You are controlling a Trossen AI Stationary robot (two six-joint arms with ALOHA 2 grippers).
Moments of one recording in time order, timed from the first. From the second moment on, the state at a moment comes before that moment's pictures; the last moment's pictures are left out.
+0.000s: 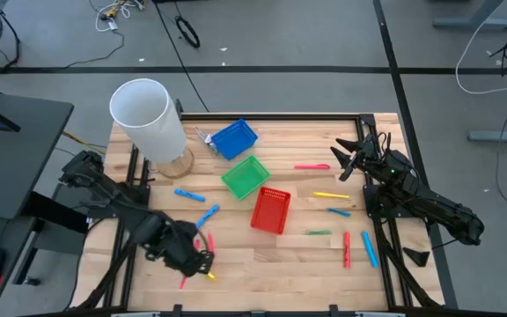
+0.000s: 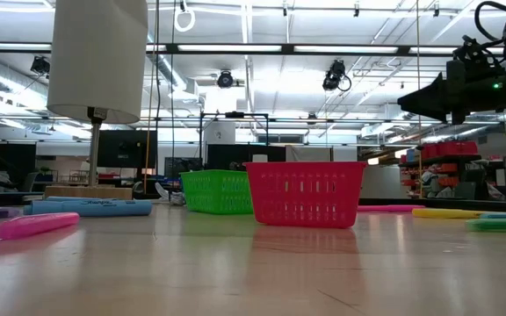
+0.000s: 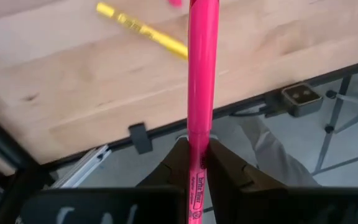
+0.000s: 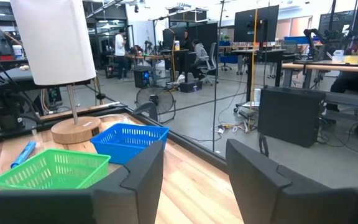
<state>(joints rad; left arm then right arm) -0.64 1.60 1.51 -1.11 0.12 -1.97 -0.56 0.01 0.02 0.03 0.05 0.02</state>
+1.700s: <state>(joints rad) -0.01 2.07 2.00 -1.11 0.15 -1.32 -0.56 0.01 0.02 0.03 0.05 0.02</state>
